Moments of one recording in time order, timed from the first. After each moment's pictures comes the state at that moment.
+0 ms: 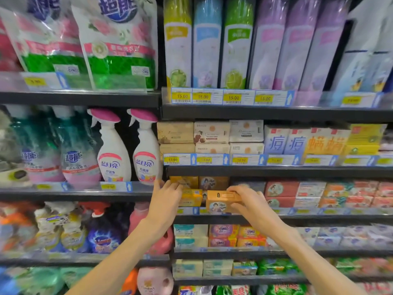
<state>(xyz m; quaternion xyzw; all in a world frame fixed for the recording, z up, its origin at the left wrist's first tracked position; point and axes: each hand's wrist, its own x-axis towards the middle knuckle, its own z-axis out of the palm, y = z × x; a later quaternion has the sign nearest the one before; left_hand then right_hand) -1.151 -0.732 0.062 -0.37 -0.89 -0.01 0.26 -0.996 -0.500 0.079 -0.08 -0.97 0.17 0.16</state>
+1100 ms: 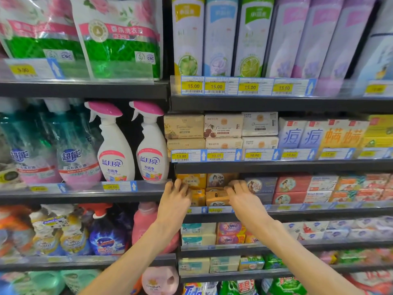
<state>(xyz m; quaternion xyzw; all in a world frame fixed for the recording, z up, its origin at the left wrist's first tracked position) -1.162 -0.733 0.042 -0.40 -0.88 0.09 0.25 -1.050 -0.531 0.044 -0.12 -0.98 -0.08 0.11</state>
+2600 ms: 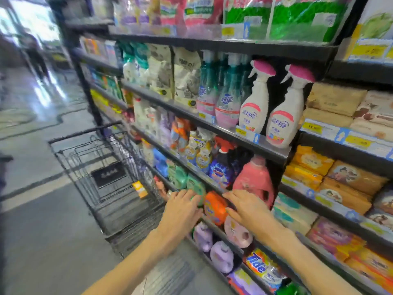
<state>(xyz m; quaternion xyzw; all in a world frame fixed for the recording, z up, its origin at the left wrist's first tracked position) -0.963 -0.955 -0.032 -0.08 -0.98 -0.04 0.18 -1.040 -0.726 -0.012 0.38 -0.92 0.06 0.08</state>
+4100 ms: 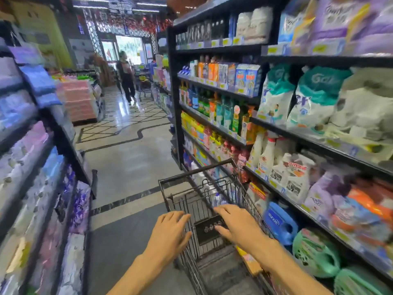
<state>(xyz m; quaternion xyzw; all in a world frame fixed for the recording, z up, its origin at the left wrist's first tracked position) -1.015 -1.687 -0.049 0.10 -0.99 0.00 0.12 -1.180 -1.493 -0.037 0.50 -0.86 0.10 0.03</state>
